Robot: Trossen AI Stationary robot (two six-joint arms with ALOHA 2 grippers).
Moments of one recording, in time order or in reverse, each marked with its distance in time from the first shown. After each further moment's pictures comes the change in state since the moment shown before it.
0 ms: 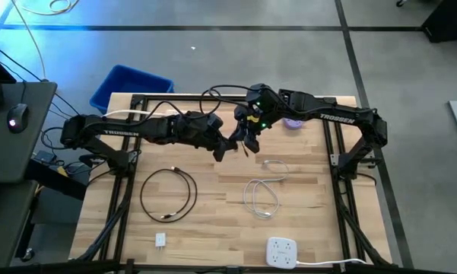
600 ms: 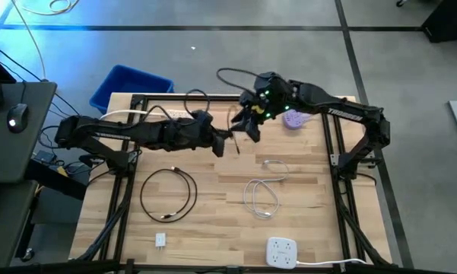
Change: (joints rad) left arm -0.098 -0.079 0.000 -0.003 -0.434 -0.024; right arm -0.059 -0.042 0.081 -0.047 0.078 0.012
